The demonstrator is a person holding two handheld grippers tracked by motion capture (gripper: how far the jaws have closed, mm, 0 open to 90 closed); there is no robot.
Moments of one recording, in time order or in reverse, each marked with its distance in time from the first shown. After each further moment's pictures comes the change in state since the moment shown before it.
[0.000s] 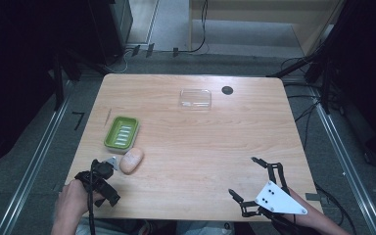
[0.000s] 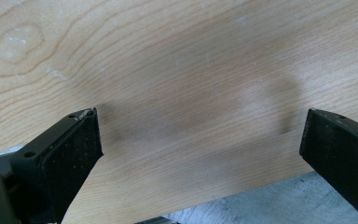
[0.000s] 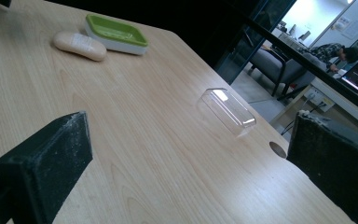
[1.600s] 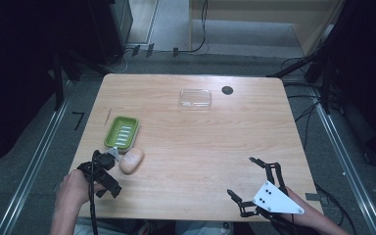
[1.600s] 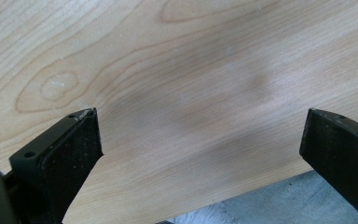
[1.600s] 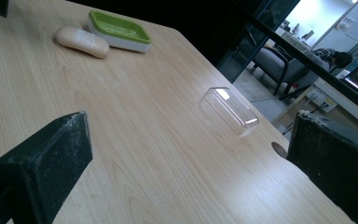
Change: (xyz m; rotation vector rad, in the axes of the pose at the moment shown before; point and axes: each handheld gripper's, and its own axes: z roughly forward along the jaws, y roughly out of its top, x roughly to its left) left arm 0.007 0.017 -0.021 -0.022 -0.023 0.026; right arm 0.002 0.001 0.003 0.014 0.010 -0.018
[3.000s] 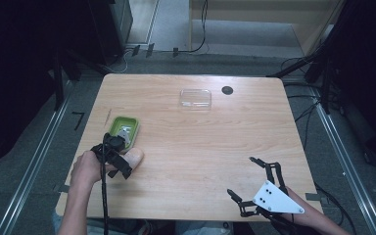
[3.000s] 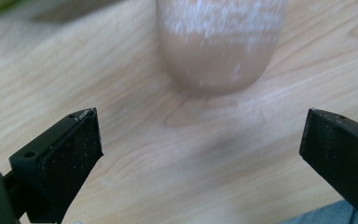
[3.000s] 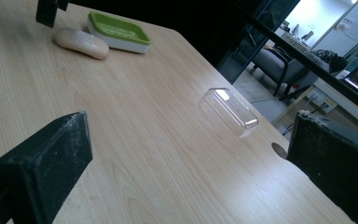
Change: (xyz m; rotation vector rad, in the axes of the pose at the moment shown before) left arm 0.004 0.053 -0.018 -0.066 -0.032 0.014; right arm -0.001 0.000 0.000 -0.006 0.000 0.006
